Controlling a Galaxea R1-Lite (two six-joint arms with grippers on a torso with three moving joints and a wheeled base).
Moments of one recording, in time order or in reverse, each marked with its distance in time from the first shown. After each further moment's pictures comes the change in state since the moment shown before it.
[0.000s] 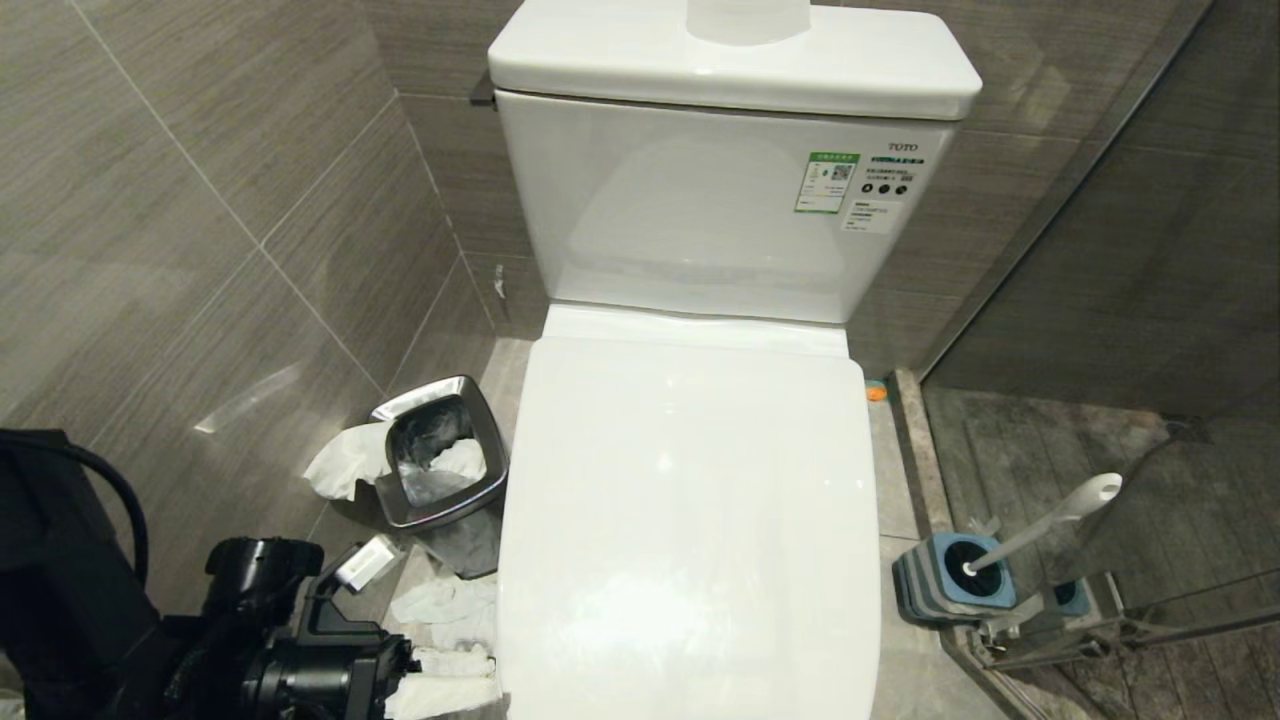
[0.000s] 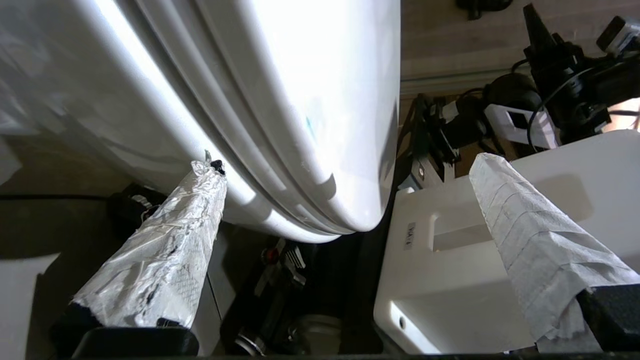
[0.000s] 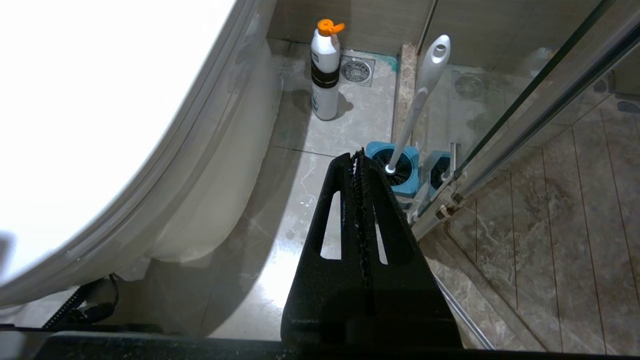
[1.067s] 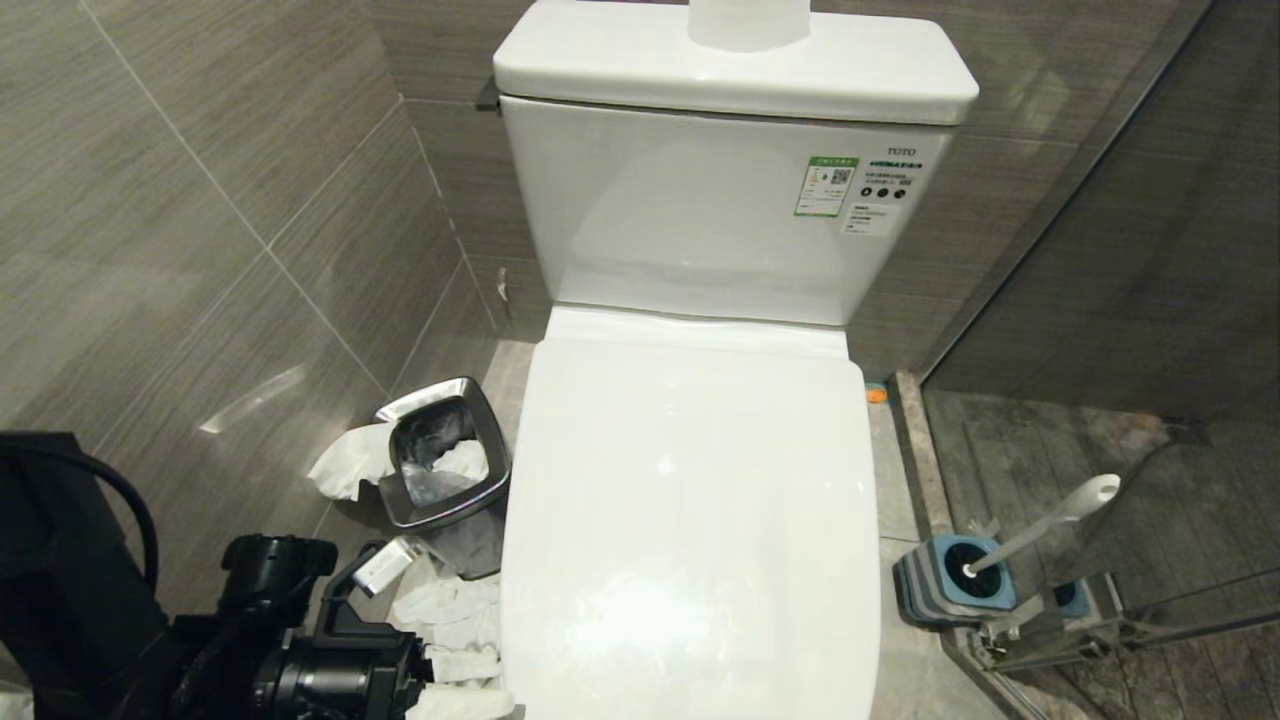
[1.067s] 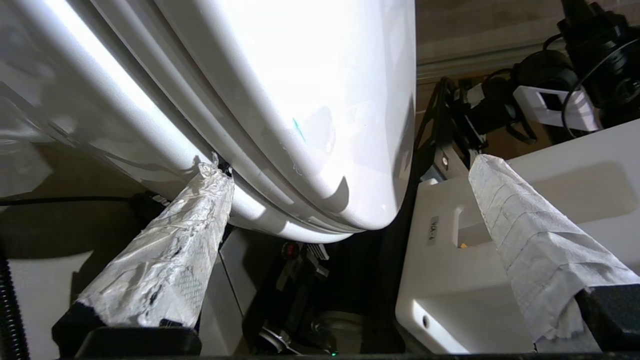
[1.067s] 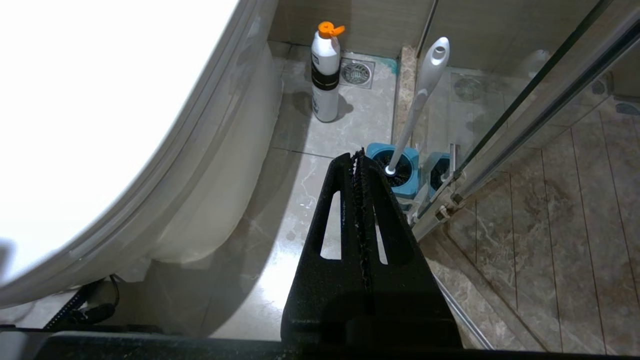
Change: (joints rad) left arm -0.047 0.009 0.000 -0.048 0.112 0.024; right arm 0.000 0.000 0.000 0.000 0.000 0.000
